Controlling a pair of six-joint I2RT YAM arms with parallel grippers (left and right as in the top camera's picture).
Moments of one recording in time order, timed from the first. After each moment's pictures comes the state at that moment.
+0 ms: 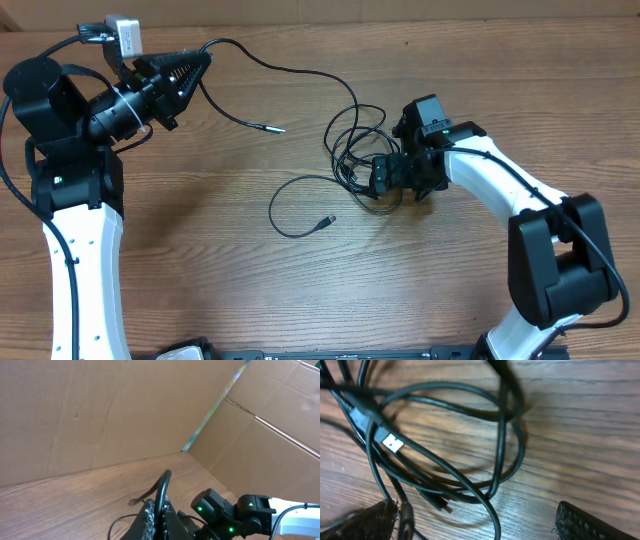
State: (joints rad) left arm 0.24 1.33 1.25 -0.07 1.07 -0.33; right arm 0.30 1.85 1.20 -0.71 -0.20 0.19
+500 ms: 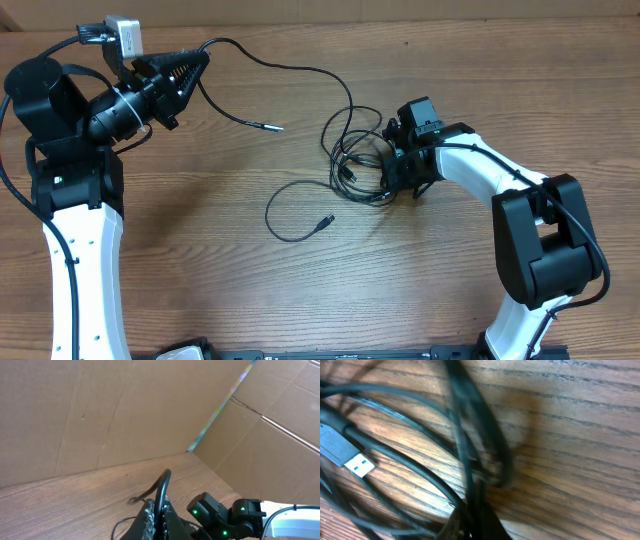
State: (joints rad) left arm 0.24 1.33 1.25 -0.08 1.05 -0.31; right arm 0.30 1.95 1.21 -0.62 -0.19 0.07
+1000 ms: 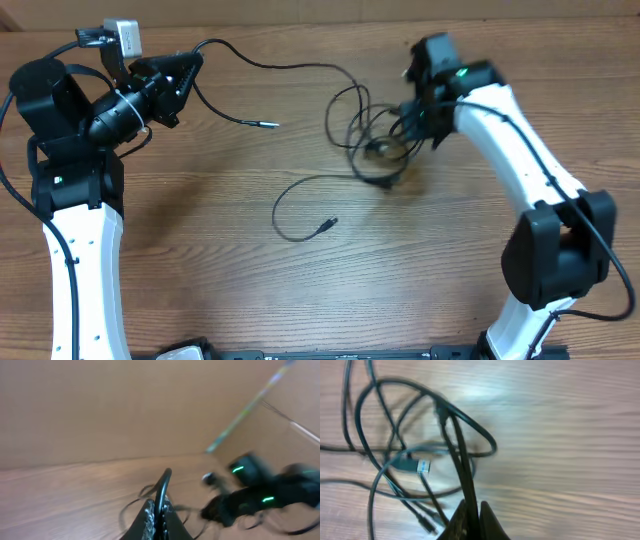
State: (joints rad) left arm 0.24 1.33 1.25 -0.17 0.92 -0.29; right arm 0.26 1.93 1.69 -1.06 0.06 0.14
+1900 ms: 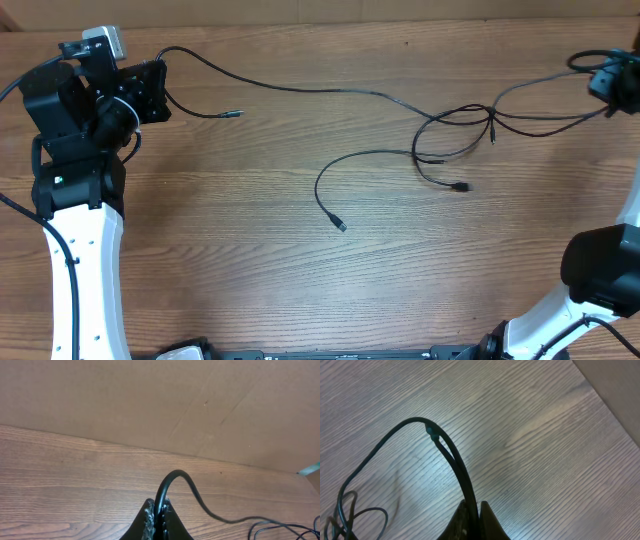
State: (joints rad) left arm 0.24 1.32 1.25 -0.32 0.48 -0.23; right arm -0.35 1.91 2.11 -1.34 0.24 0.26
